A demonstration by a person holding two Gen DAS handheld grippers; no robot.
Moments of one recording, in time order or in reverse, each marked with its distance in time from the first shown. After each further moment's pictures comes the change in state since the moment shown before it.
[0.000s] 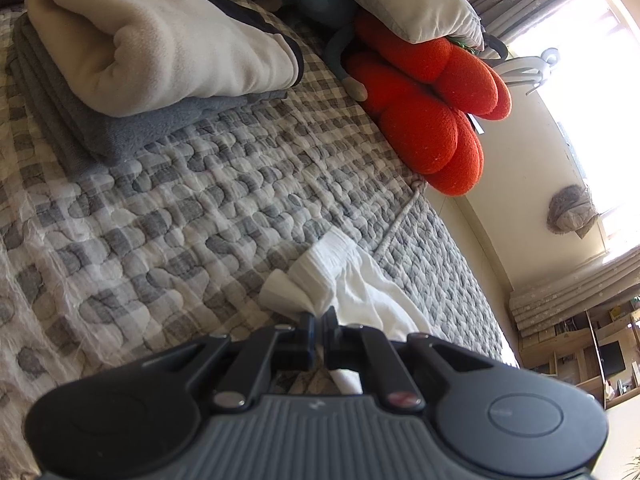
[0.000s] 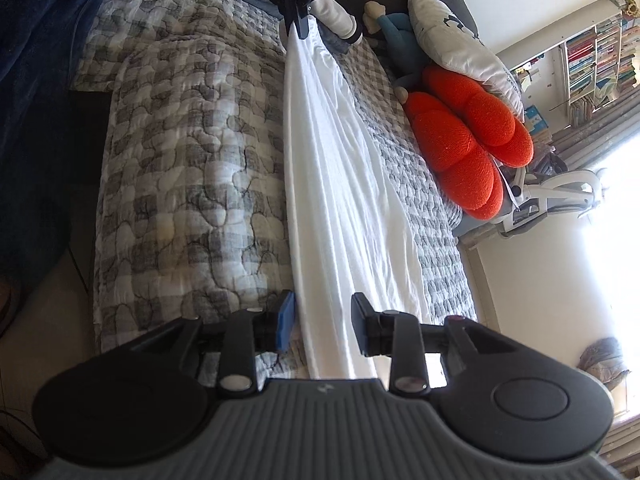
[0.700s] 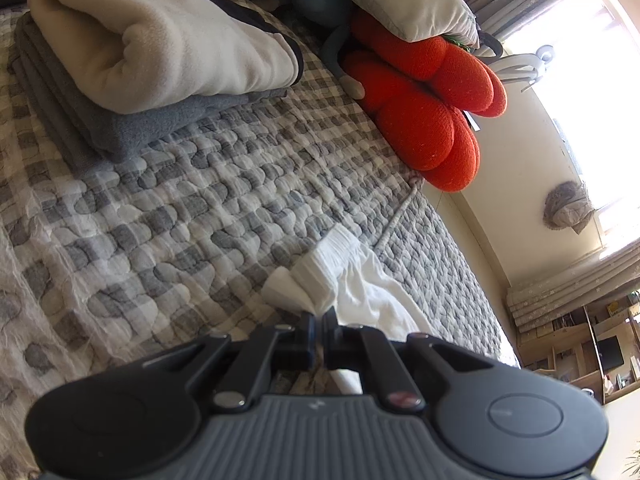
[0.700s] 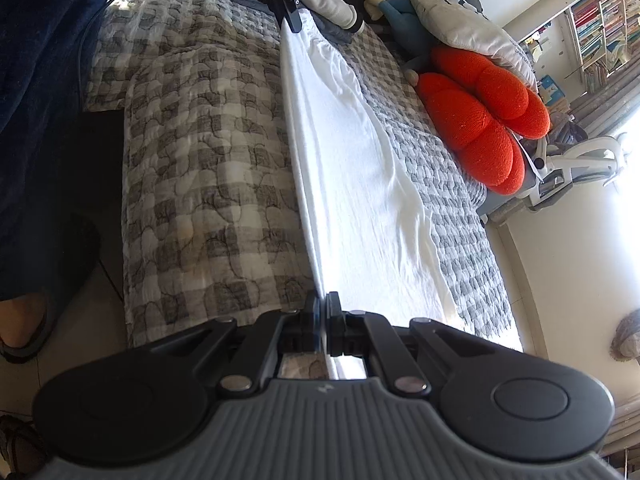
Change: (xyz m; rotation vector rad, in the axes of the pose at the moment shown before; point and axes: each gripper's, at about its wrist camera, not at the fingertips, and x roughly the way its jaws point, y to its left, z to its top) left arm -0.003 0.001 -0.008 0.018 0.009 0.005; right arm -0.005 -0.012 0.000 0.084 0.033 0.117
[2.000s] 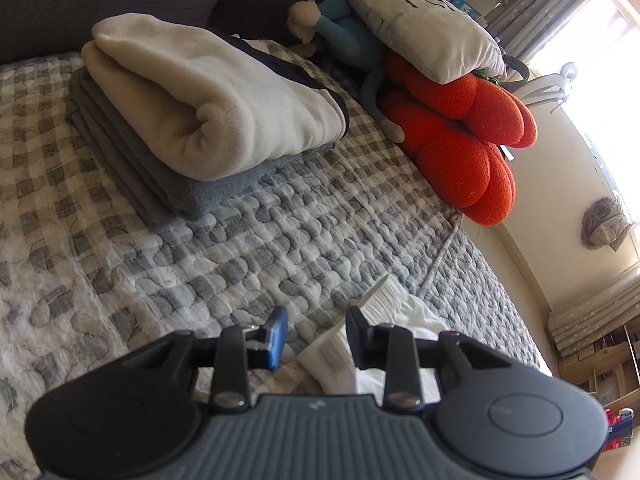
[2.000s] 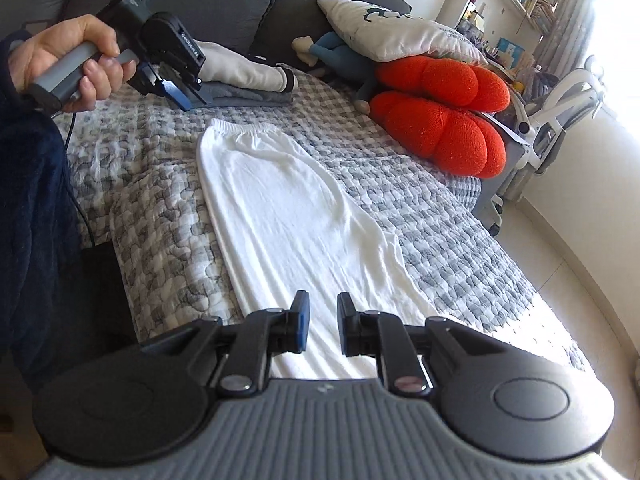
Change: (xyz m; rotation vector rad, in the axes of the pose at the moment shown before) left arm -0.032 0.008 0.012 0.021 -0.134 0.136; right arm -0.029 -0.069 -0.002 0.403 -0.167 0.101
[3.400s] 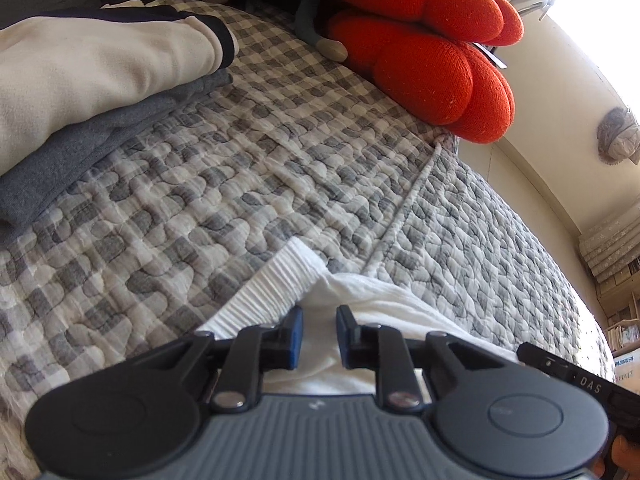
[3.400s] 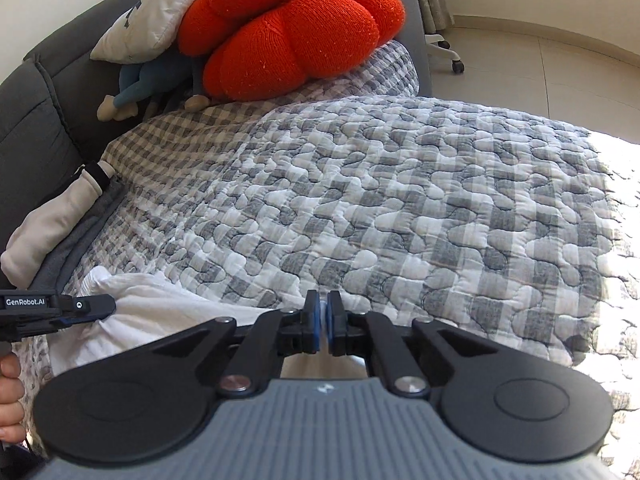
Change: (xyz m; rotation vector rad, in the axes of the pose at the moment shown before) left arm 0.099 -0.093 -0.016 0.188 0.147 0.072; right arm 0.184 -0.145 0.032 0.783 0.139 0.102
